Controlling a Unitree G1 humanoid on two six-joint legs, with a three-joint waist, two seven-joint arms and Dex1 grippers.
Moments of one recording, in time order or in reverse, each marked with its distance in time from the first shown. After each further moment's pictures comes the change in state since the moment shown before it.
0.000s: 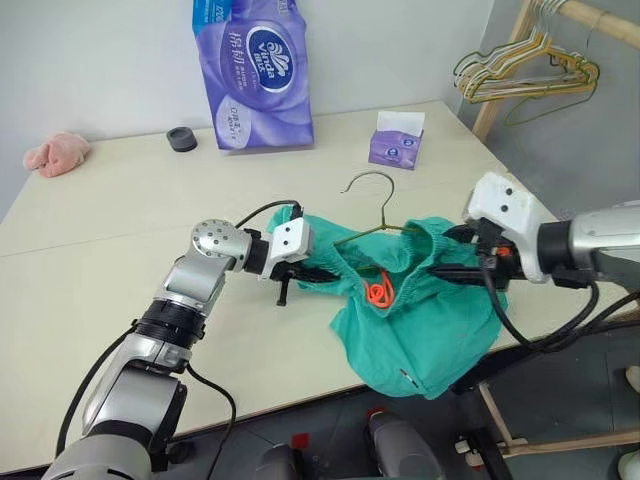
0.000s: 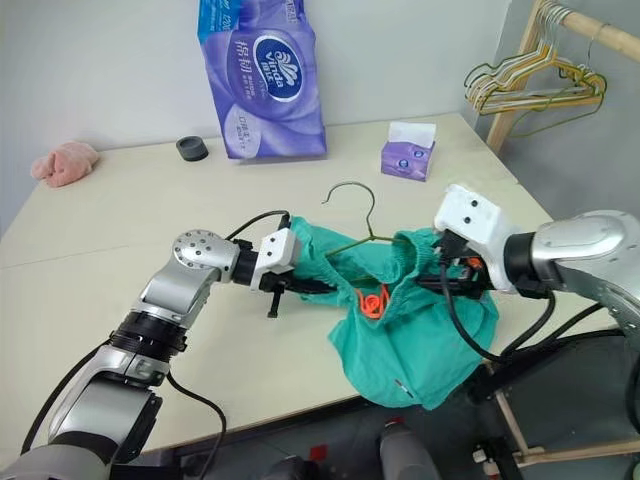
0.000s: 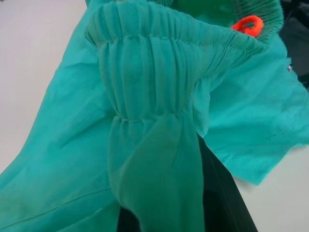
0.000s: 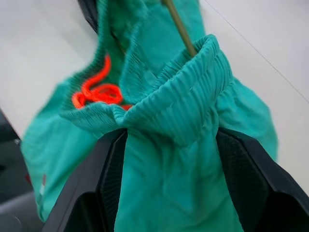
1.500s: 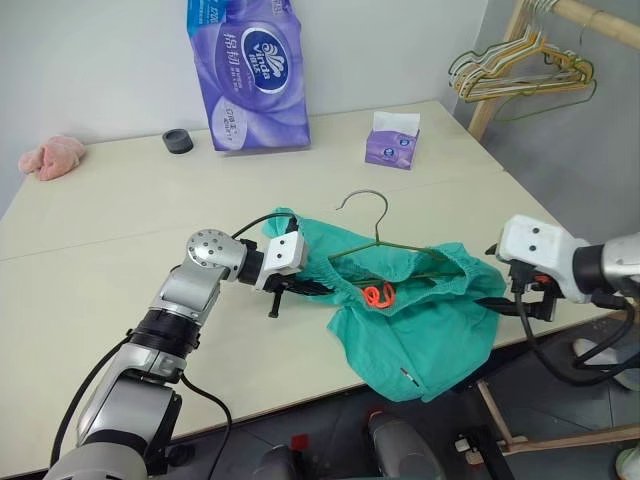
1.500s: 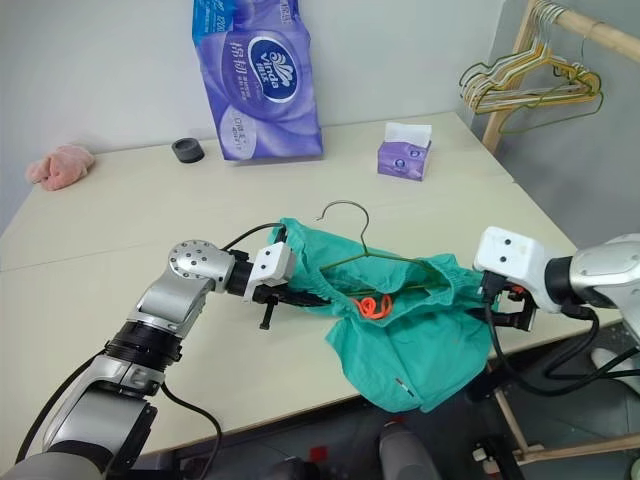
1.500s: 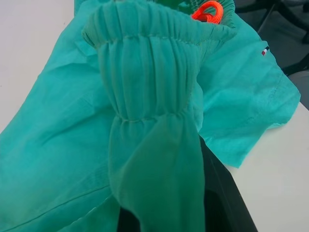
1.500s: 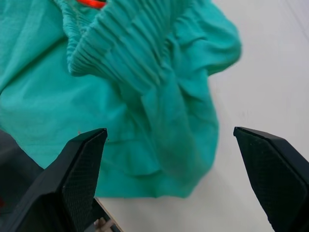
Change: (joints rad) left arm 0.041 0.022 0.002 0.006 0.019 -0.050 -0.056; right arm 0.241 -0.056 0.040 0.094 -0.354 -0.323 0.204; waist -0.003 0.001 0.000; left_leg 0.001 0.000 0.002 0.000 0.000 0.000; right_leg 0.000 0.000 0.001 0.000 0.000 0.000
